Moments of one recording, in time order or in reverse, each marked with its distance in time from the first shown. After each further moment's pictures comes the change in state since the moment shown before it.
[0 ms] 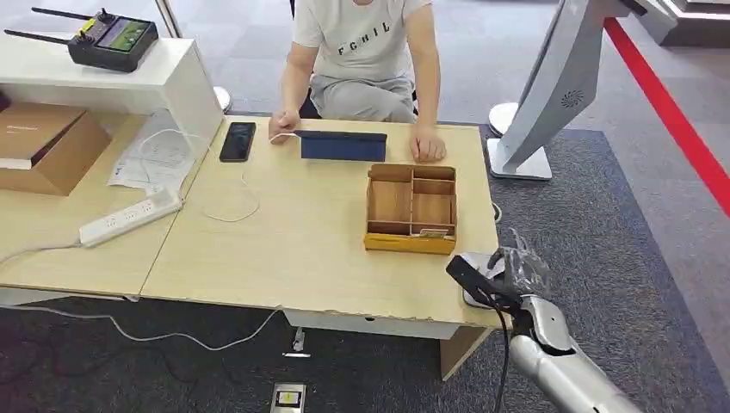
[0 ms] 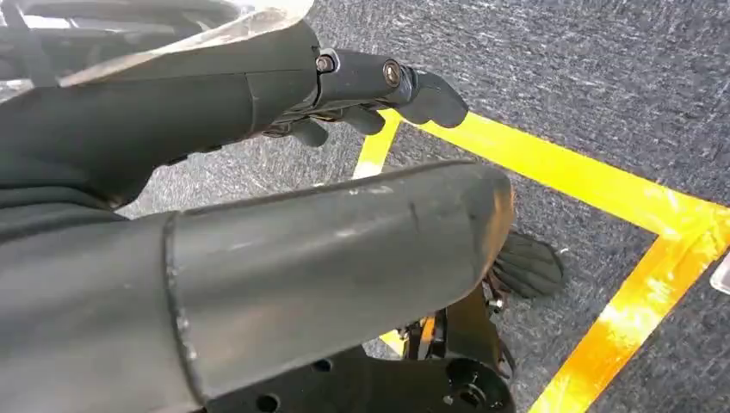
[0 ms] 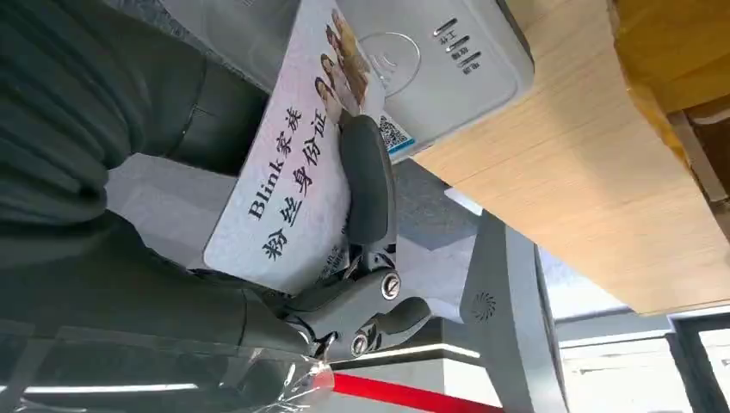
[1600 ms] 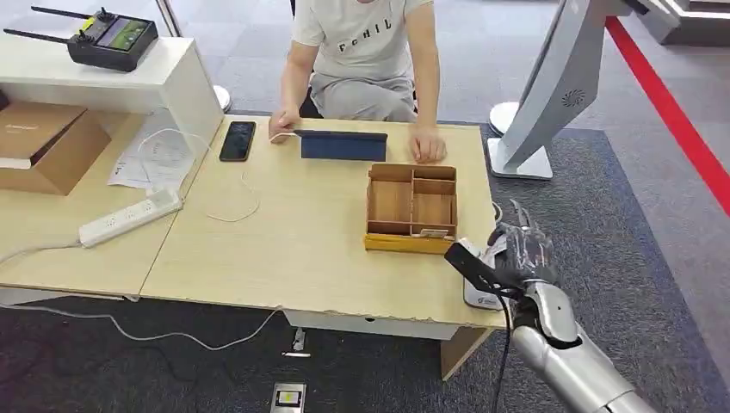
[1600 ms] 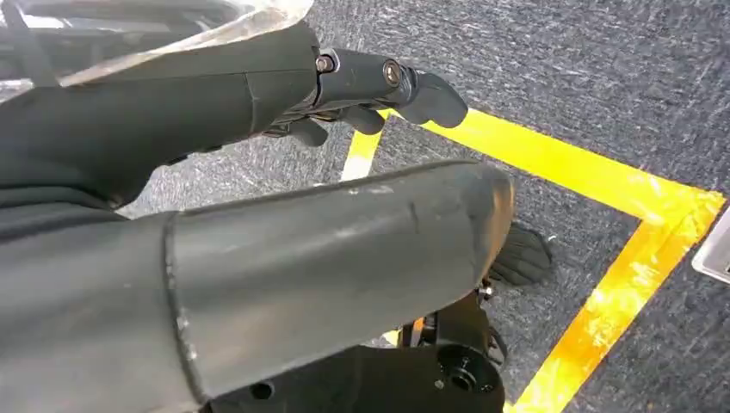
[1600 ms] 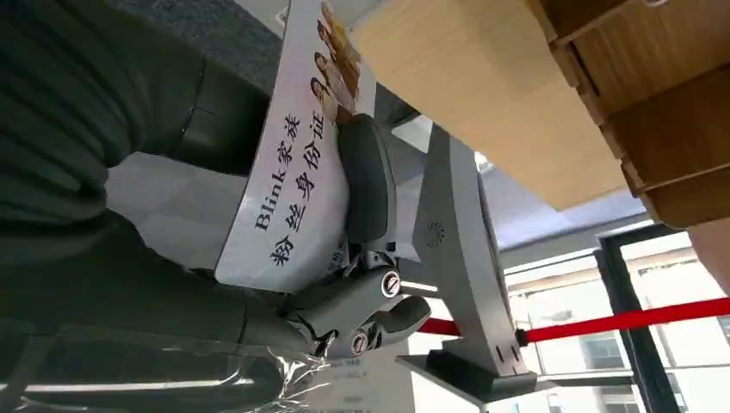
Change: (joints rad) left arm -0.004 0.010 -0.001 0.000 -0.013 -0.039 -0.013; right arm 0.004 -0.020 -0.051 -0.159 0.111 -0.008 -0.016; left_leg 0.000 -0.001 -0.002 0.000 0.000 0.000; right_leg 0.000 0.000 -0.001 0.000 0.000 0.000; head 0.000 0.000
